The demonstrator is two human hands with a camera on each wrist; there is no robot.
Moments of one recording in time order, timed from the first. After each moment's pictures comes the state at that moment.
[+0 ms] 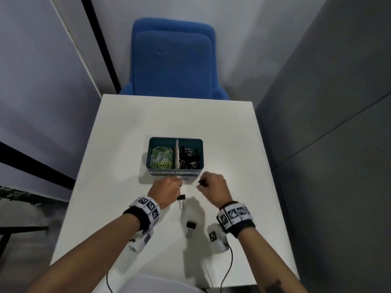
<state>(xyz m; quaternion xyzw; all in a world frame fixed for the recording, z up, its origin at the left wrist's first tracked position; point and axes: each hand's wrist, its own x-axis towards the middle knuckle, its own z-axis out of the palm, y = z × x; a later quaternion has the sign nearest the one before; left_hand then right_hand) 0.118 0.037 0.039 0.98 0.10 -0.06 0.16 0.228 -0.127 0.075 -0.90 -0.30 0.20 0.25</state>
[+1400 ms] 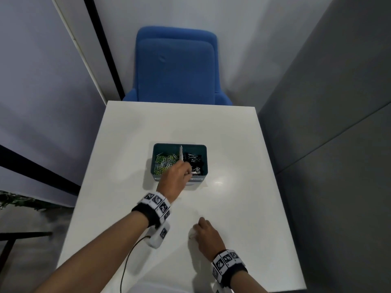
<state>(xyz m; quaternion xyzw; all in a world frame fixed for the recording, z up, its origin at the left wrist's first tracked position) 0.151 0.037 0.089 0.93 0.16 0.08 0.31 0.127 -0.183 -0.044 -0.87 -0.41 0.26 0.10</state>
